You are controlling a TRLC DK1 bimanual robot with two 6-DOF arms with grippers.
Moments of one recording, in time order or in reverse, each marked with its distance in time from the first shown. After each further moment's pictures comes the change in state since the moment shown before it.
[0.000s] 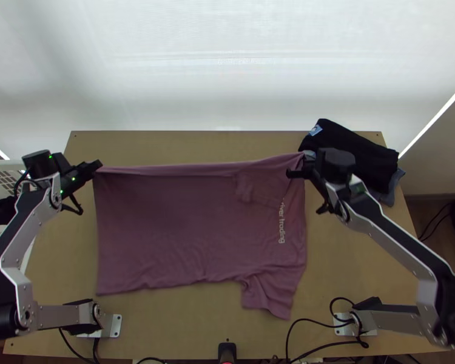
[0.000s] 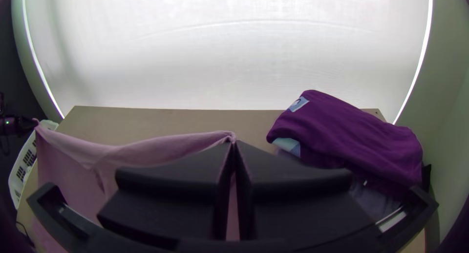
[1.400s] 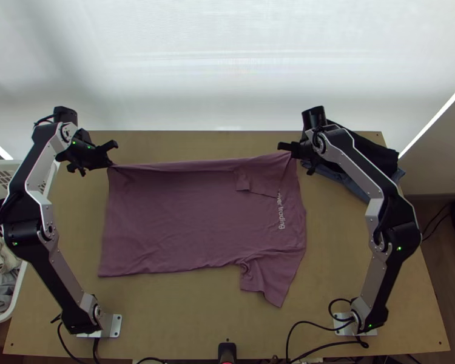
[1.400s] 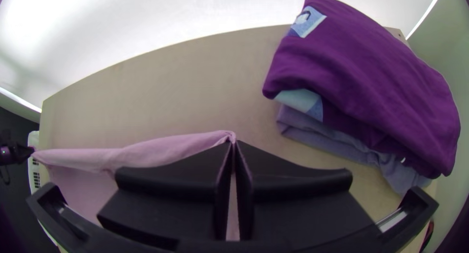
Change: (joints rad) left arm -0.049 0.597 0.810 -0.823 -0.001 0.100; right arm -0.098 0.582 0.738 -0.724 -0.139 0.185
